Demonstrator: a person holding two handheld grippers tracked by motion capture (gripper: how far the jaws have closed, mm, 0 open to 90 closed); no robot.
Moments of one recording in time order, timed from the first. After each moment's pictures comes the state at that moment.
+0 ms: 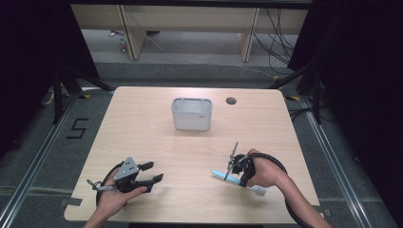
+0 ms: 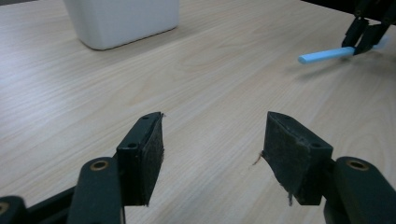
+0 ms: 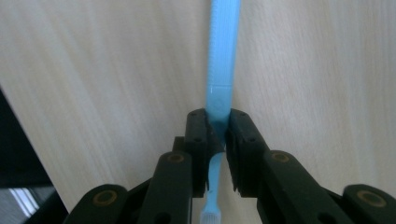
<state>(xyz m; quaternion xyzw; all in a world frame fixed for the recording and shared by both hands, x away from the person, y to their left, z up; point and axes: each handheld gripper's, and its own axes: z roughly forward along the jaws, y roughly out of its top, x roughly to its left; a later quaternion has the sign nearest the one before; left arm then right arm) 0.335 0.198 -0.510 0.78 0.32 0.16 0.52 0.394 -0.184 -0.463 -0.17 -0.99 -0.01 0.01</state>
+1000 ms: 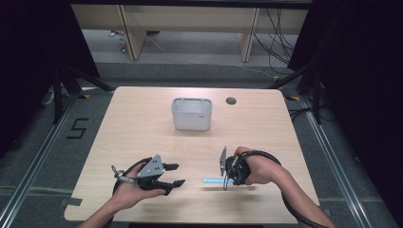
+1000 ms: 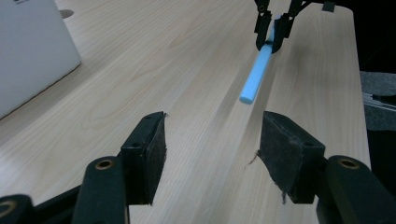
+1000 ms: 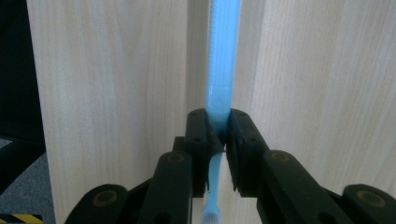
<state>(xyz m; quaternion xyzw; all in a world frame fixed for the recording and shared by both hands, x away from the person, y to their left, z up) 0.341 0.136 -0.477 0.84 0.18 0.11 0.50 0.388 -0.157 -0.445 0.00 -1.00 -0.01 0.00</state>
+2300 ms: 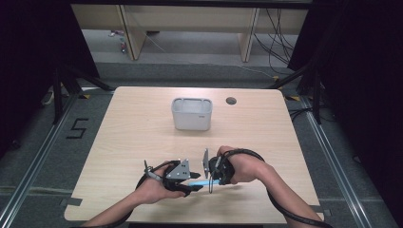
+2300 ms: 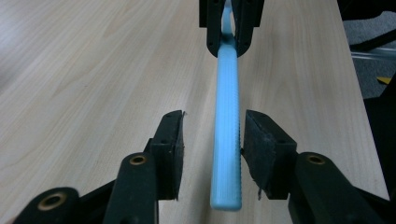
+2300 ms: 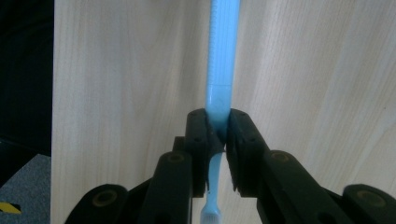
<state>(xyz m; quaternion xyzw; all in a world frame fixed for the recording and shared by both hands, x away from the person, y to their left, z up) 0.353 0.075 -0.494 0.89 0.09 0.07 0.44 0.385 -0.111 -0.436 0.07 -1.00 0.00 0.00</state>
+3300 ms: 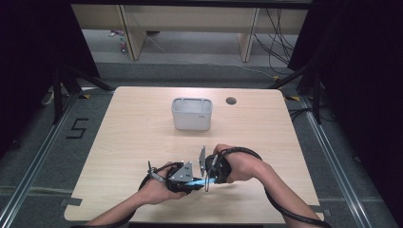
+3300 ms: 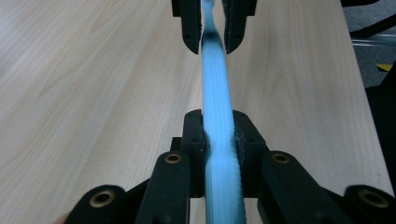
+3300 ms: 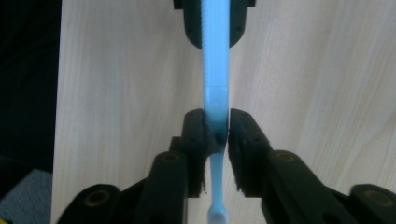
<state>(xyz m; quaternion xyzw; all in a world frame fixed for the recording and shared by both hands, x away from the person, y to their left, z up) 0.351 0.069 -0.497 0.89 0.08 0.07 0.43 0.385 -0.101 -0.427 0.06 -1.00 -0.03 -0.01</state>
